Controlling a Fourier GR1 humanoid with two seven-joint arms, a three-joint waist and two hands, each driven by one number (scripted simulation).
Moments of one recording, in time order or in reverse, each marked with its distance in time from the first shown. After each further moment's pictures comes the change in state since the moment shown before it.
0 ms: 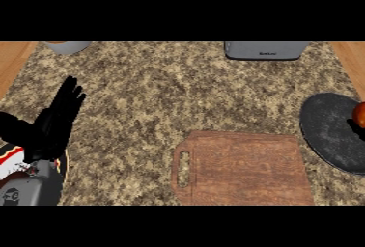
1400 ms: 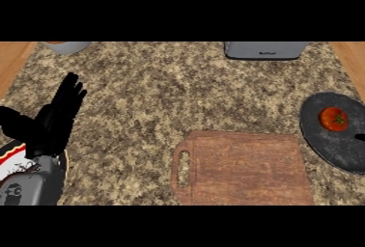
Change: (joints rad) left arm -0.029 -0.005 0.005 0.012 -0.016 0.007 0.007; right arm -0.261 -0.271 -0.231 1.018 -0.236 -0.020 -0.345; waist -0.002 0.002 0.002
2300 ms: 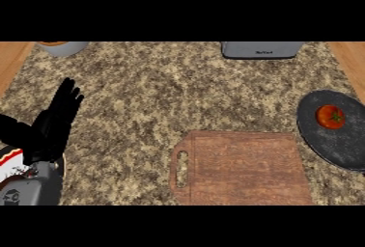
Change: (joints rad) left arm 0.039 -0.004 0.011 -0.004 0.002 -0.003 -0.026; right arm 0.244 -0.289 -0.136 0.110 -0.235 0.393 -0.101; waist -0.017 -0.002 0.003
